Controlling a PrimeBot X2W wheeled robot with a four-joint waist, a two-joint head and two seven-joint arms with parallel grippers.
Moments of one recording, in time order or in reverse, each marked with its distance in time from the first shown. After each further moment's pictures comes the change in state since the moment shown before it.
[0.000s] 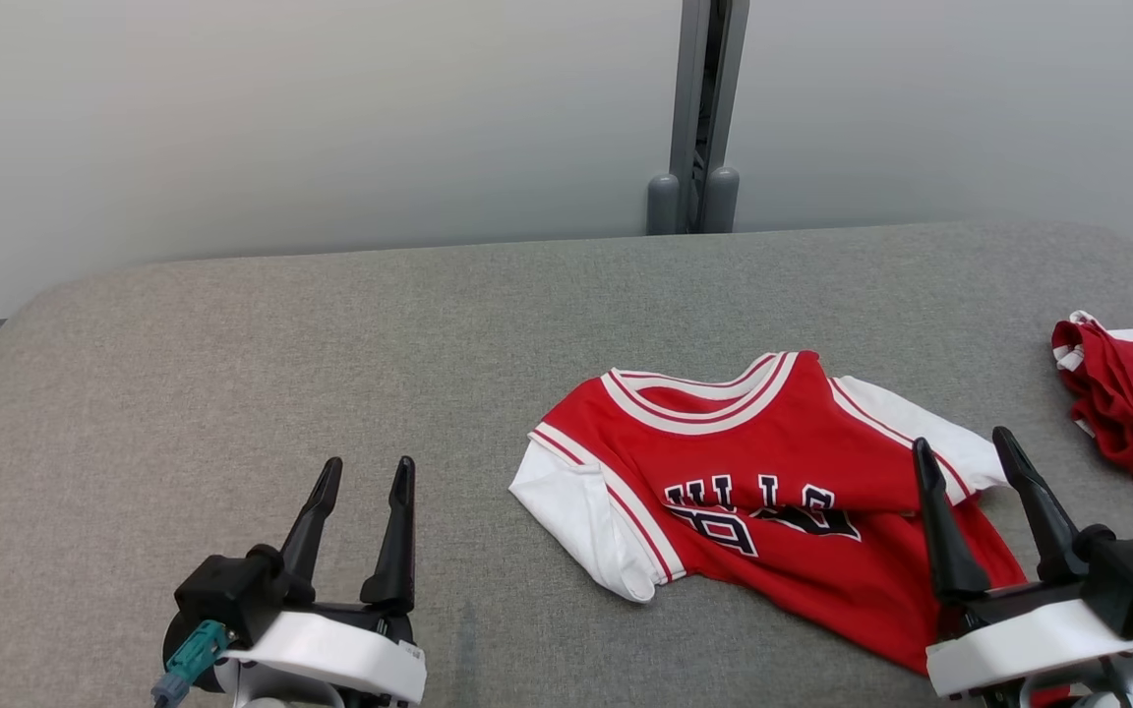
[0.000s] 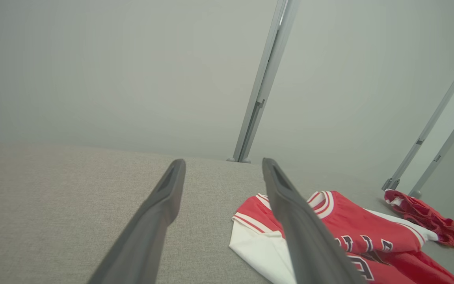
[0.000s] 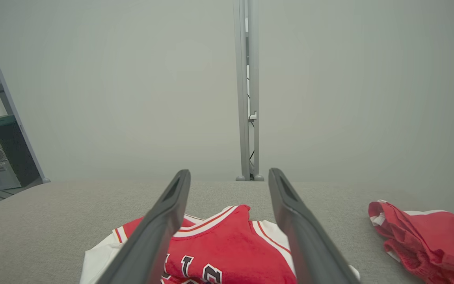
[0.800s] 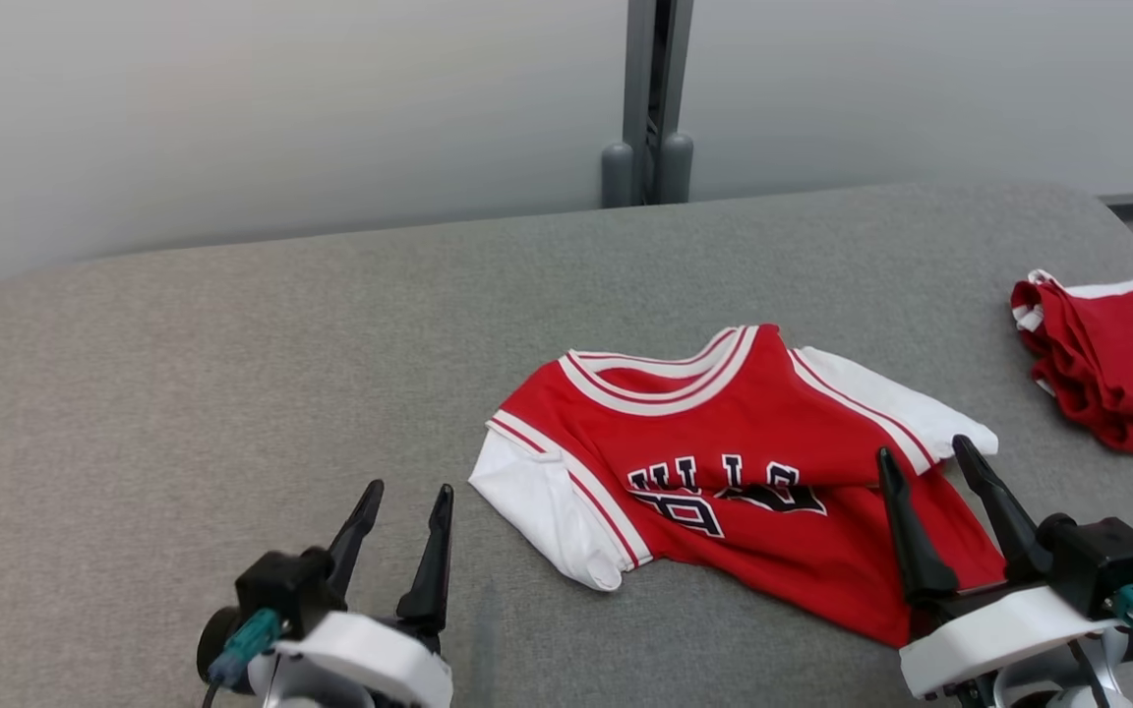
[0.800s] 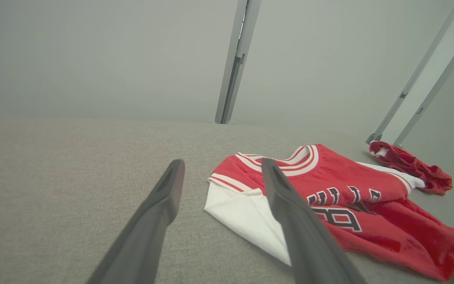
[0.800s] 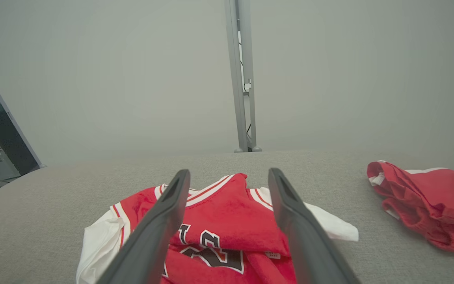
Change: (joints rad) left arm -0.019 0.001 -0.066 0.082 0.029 0.008 0.016; right arm -0.012 0.014 0.035 0.014 0.035 0.000 0.080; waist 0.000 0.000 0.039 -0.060
